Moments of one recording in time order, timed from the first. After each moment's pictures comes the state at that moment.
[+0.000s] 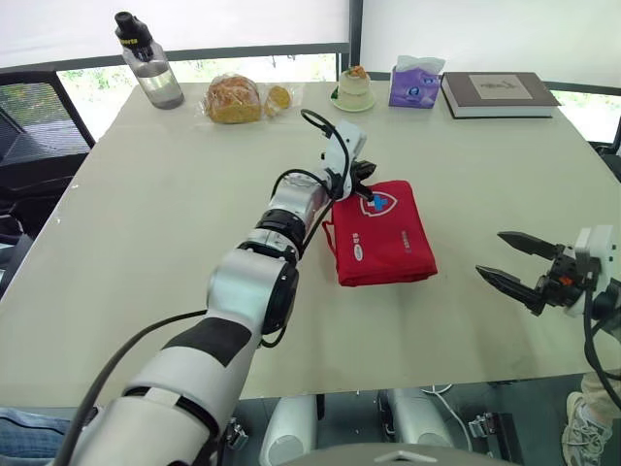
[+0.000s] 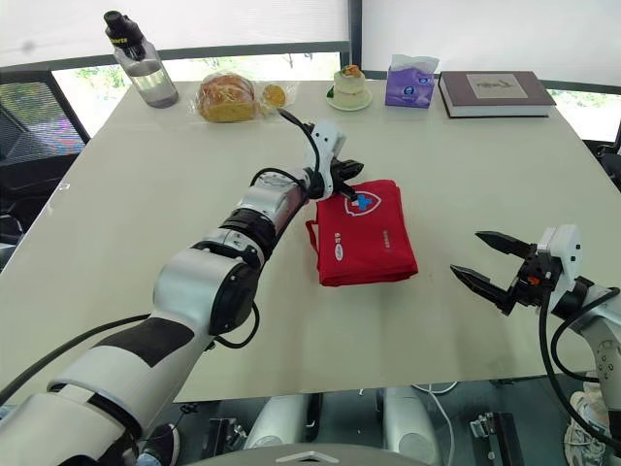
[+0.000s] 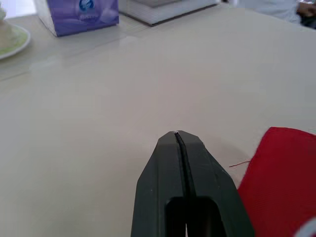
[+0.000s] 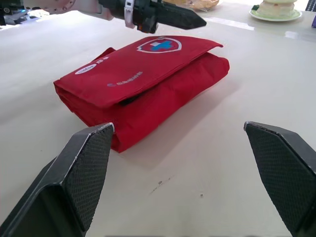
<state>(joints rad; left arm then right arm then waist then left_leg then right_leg) -1.23 0.15 0.03 1.23 -0.06 0.00 -0.75 0.02 -0.73 -0.33 -0.17 0.63 0.29 1.04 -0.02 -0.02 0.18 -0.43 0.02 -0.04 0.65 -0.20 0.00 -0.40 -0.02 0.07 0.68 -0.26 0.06</state>
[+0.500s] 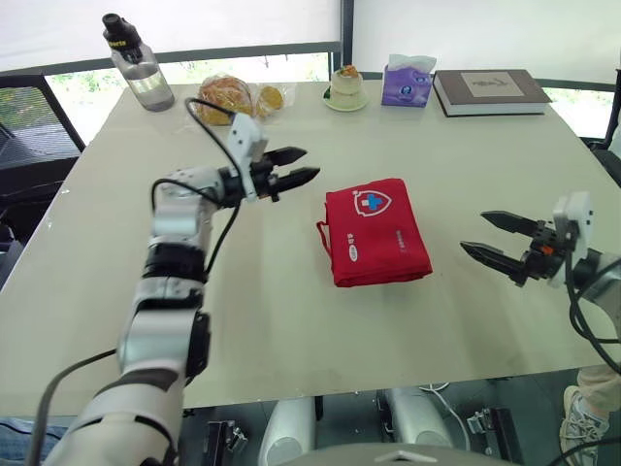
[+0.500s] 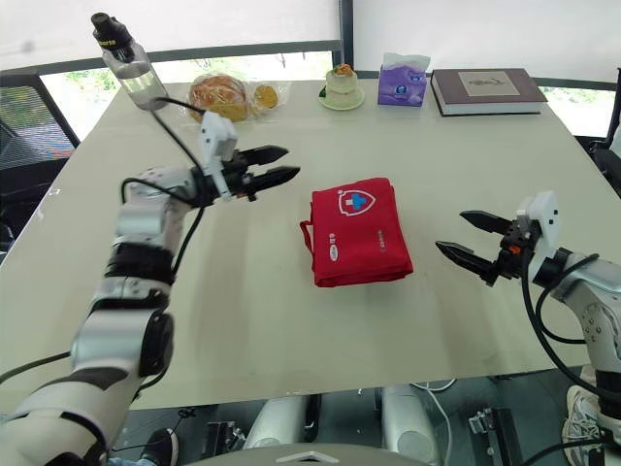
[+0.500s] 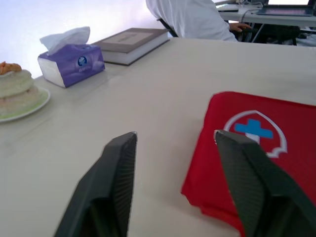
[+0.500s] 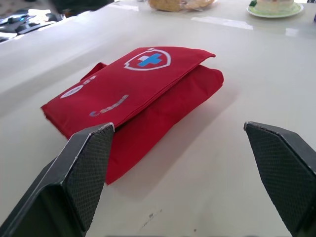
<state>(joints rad) -0.70 0.61 0.08 0.28 -0.33 0.32 -1.19 -0.25 -0.72 -0.22 -0.13 0.64 0.56 0.91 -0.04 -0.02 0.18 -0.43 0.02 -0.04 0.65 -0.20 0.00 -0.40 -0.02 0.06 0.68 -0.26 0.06</state>
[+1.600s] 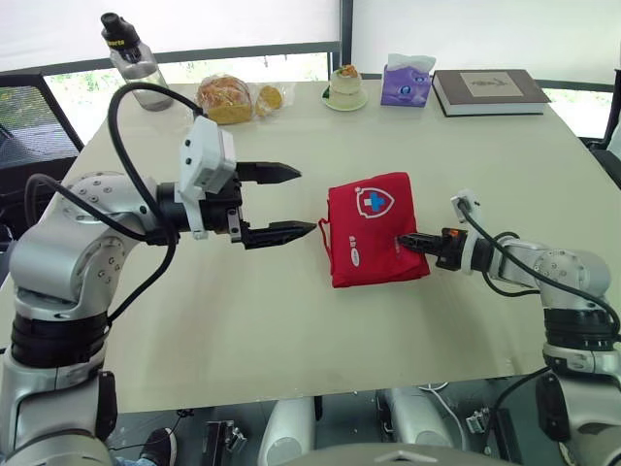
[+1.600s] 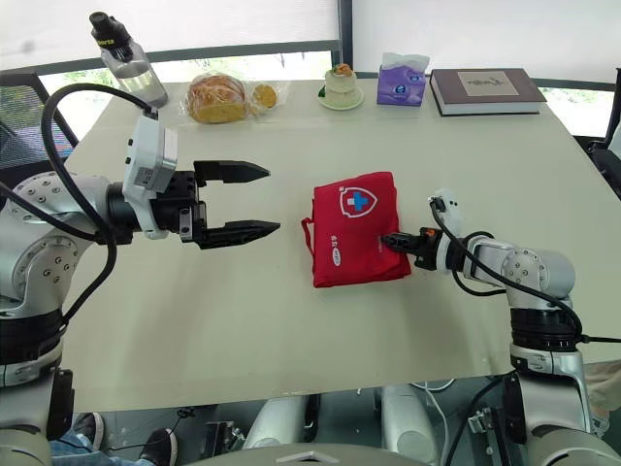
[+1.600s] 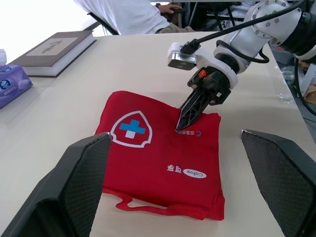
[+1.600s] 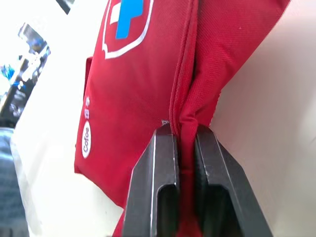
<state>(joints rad) -0.55 0.87 0.14 -0.36 -0.66 0.71 -1.09 -0.53 -0.37 -0.21 0.00 0.78 1.25 0.49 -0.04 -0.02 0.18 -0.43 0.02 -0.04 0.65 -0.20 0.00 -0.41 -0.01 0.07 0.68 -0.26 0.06</state>
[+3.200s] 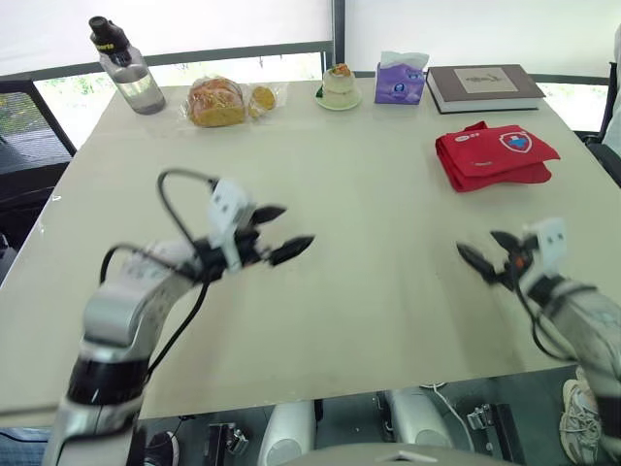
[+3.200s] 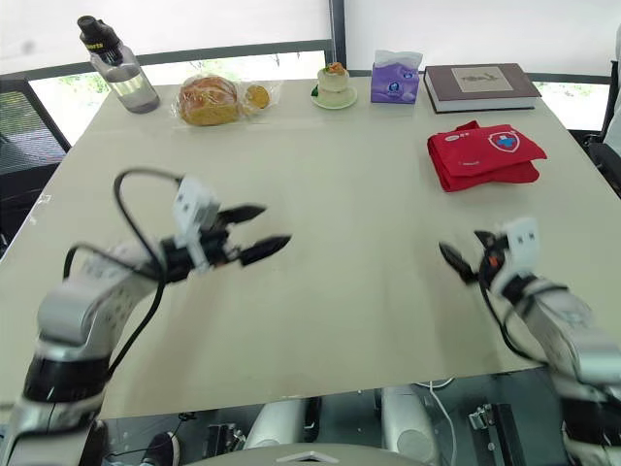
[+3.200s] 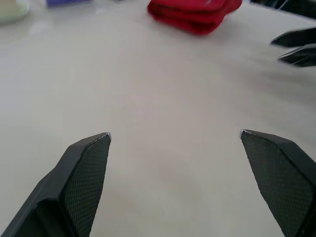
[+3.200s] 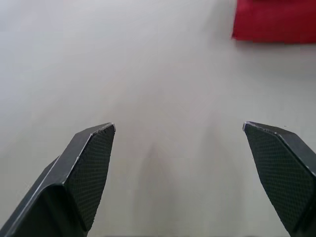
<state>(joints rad) -0.11 0.70 0.15 -0.33 -0.54 0.65 -0.74 0.08 -0.64 -0.19 -0.22 0.48 0.30 0.63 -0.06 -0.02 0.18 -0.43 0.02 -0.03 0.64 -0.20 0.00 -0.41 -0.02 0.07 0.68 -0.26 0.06</state>
